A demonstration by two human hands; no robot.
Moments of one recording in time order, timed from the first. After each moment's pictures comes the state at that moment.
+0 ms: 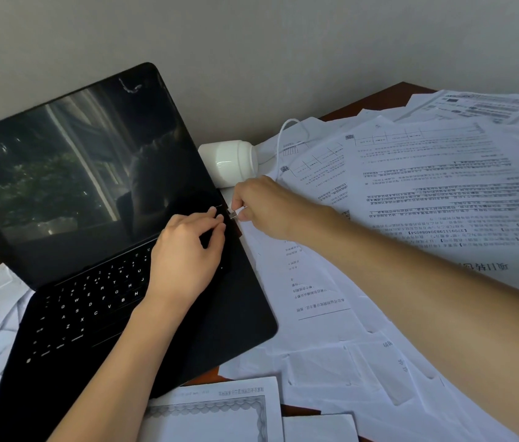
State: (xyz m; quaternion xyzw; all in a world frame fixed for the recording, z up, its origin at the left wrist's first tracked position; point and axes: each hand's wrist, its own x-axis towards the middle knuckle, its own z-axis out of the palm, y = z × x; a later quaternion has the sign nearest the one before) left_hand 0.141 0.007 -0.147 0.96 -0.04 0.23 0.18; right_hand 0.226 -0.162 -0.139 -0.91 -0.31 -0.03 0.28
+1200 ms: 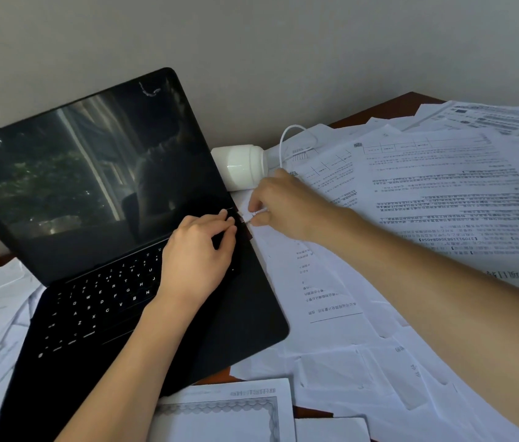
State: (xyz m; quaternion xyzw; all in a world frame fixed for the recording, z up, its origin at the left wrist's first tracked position) left_hand 0.141 0.008 -0.146 0.96 -0.04 0.23 0.18; right_hand 0.228 -0.173 -0.136 -0.92 -0.29 -0.06 0.27
